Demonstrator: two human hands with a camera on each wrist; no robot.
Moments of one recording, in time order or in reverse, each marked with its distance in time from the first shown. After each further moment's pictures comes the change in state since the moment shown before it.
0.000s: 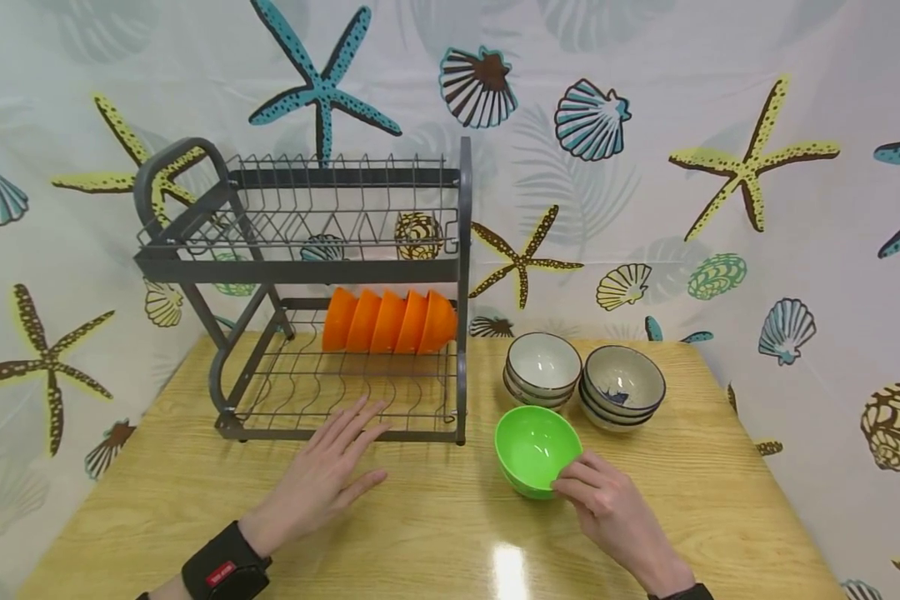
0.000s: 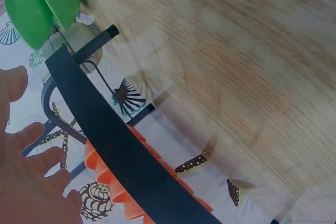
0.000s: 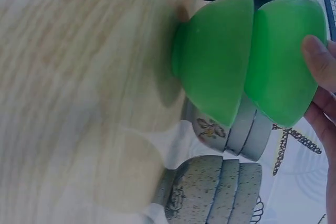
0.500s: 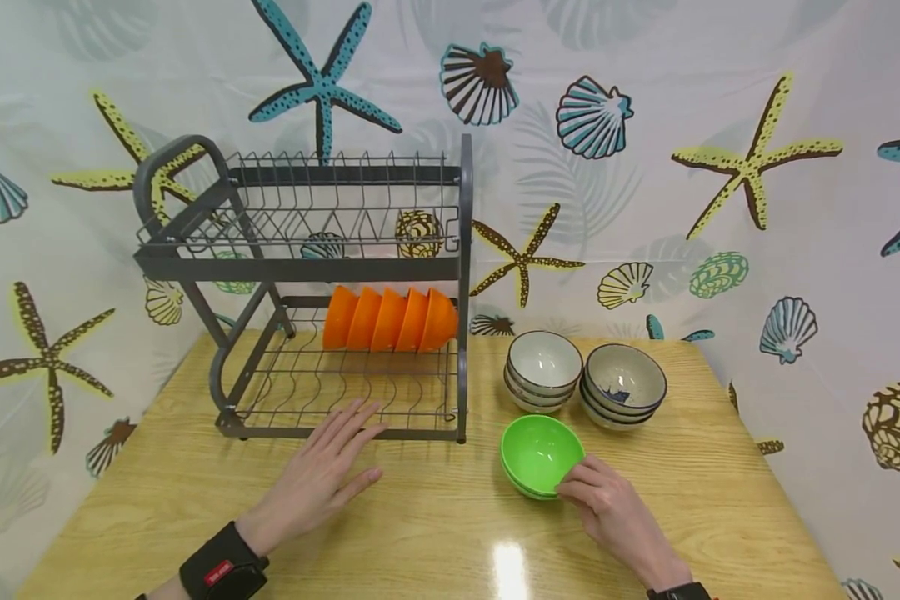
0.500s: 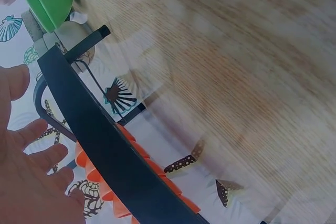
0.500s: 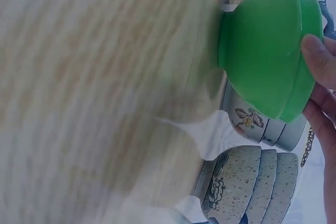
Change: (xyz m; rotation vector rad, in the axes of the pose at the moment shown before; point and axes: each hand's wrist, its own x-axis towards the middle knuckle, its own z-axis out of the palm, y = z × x) left_hand -0.006 -0.005 0.005 -0.009 0.014 -0.012; right_hand -0.021 0.012 0.011 0.000 -0.065 0.078
